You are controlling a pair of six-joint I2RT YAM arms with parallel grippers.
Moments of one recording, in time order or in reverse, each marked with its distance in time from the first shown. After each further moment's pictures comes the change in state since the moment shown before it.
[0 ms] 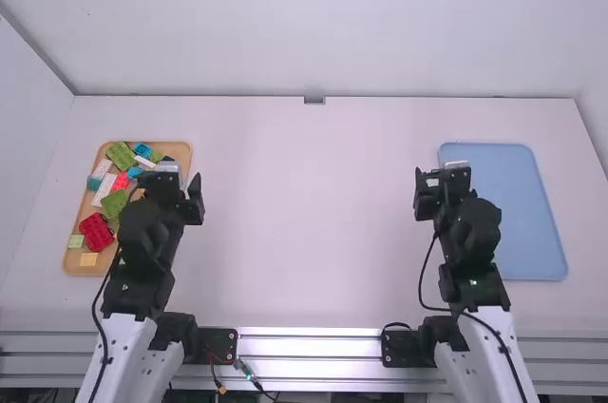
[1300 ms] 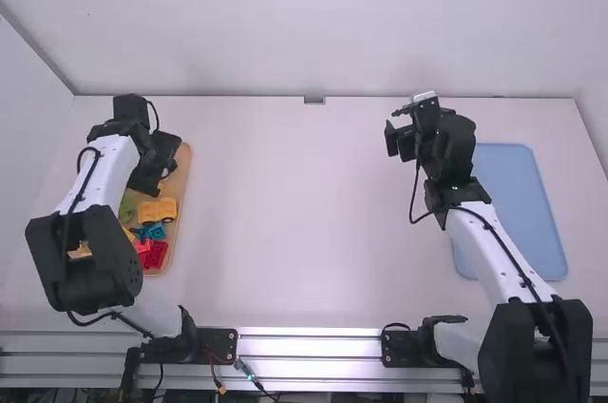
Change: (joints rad) left arm 0.289 1.087 0.843 -0.705 0.018 -1.060; right arm 0.045 0.624 0.407 0.117 -0.031 -0.145
